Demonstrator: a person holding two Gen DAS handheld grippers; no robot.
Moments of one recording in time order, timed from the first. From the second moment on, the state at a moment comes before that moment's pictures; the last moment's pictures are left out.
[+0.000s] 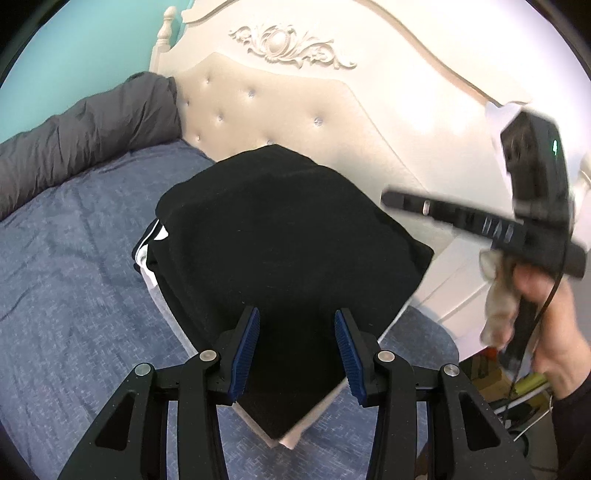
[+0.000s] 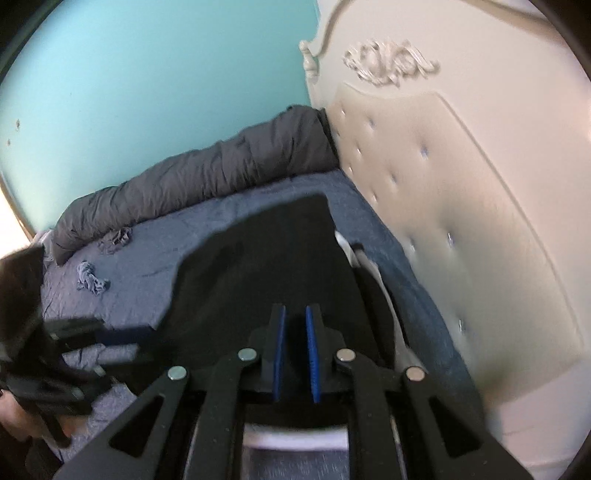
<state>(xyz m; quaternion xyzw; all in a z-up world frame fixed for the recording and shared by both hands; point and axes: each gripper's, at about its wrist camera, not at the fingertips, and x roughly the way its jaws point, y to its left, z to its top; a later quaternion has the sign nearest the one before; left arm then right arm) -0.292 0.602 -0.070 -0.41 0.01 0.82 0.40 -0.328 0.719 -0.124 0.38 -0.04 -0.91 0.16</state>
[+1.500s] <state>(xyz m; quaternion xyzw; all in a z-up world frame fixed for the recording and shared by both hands) -0.208 0.481 0.008 -0.37 -0.03 0.87 0.33 -0.187 0.672 -0.066 0.28 -0.09 -0.94 0.17</state>
